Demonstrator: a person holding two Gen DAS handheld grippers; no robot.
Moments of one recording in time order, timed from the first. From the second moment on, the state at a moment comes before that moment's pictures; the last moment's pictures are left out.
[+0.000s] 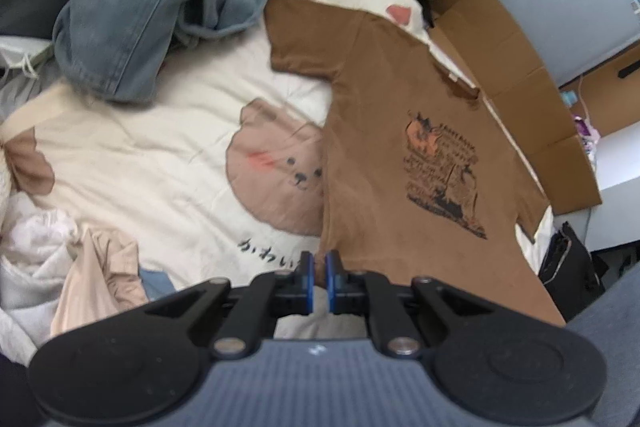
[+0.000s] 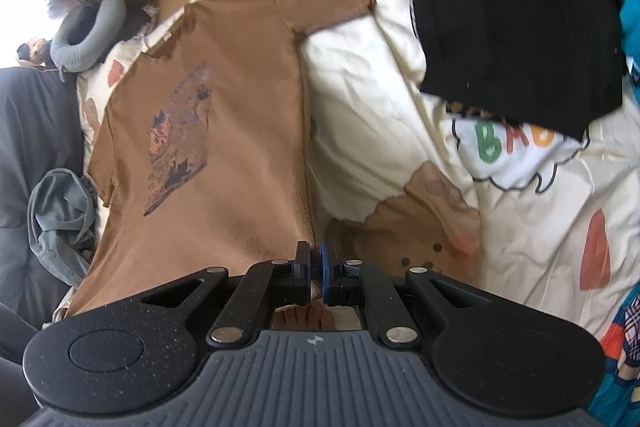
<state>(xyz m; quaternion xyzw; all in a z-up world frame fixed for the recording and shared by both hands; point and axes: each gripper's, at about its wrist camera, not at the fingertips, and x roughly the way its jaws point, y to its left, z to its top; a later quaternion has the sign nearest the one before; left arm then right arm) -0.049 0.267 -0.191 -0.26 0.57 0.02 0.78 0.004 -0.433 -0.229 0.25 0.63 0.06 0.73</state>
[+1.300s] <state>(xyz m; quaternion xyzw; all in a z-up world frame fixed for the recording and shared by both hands) -0.083 0.276 -0.326 -0.25 0.61 0.08 0.75 -0.022 -0.405 -0.391 0.19 0.69 0.00 0.70</state>
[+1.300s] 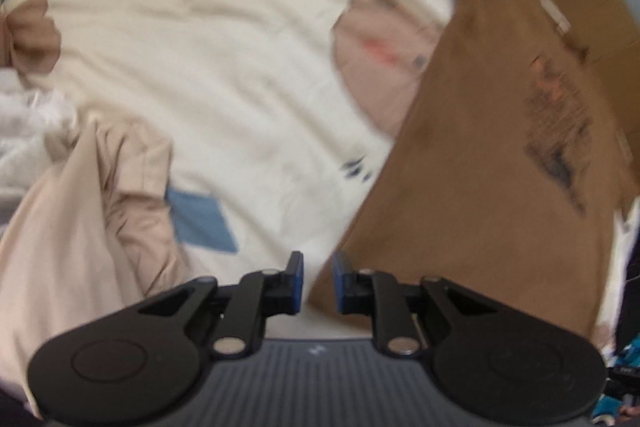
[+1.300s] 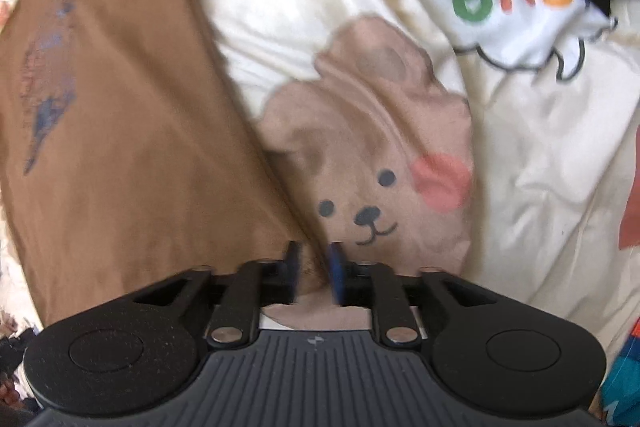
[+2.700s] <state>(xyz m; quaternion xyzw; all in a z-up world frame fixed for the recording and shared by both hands) -0.060 0.289 -0.248 -0.17 0.63 0.10 0.75 -0.040 -0.449 -0.340 0.16 0.60 0.02 0.78</state>
